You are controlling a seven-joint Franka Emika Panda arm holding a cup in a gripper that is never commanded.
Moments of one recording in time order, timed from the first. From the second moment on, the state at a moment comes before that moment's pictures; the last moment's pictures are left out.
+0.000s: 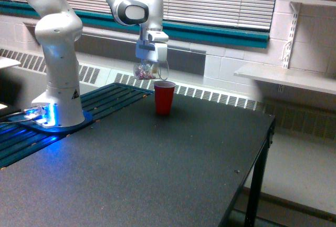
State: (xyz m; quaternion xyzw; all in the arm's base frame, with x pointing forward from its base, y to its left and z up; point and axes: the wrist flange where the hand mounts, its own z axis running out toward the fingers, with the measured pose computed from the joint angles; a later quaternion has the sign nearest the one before) arm 0.215 0.250 0.295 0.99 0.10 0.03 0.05
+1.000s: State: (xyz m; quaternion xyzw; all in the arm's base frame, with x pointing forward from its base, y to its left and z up) arm 0.224 0.256 0.298 0.99 0.12 0.01 0.08
